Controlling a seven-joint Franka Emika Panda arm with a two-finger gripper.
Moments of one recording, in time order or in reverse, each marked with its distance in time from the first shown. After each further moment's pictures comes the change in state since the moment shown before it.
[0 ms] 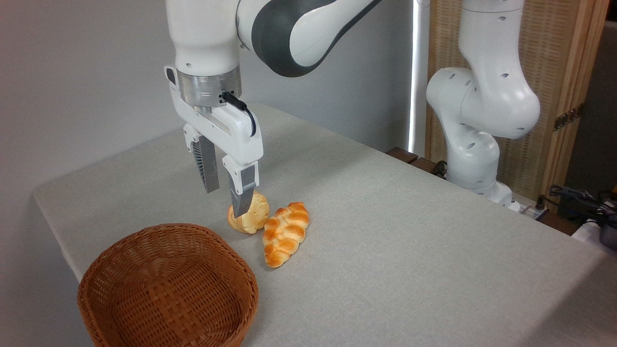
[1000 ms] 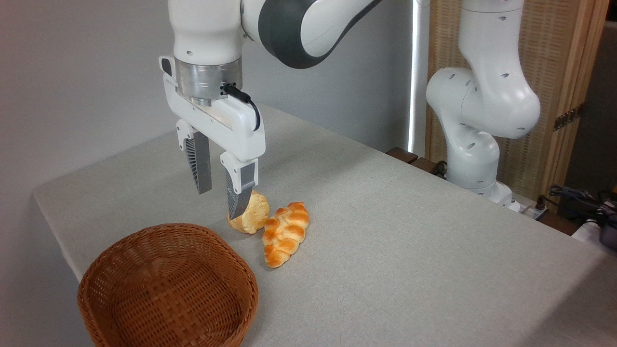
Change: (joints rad) arm 0.011 0.003 0.038 0.043 0.000 0.004 -0.001
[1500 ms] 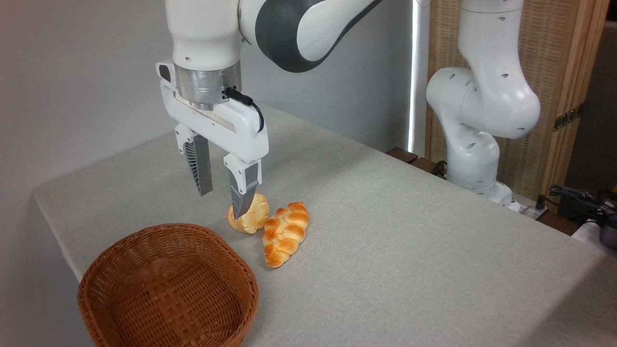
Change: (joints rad) arm -0.008 0.011 -0.006 -0.001 -0.005 -0.020 -0.096
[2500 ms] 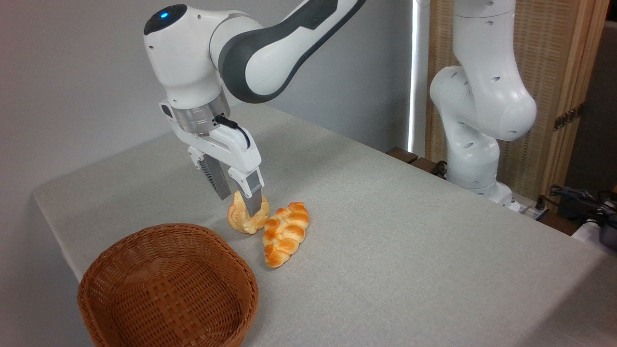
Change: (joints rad) arm -0.155 0.096 -0.021 -0.043 0.034 -0.076 -0.158
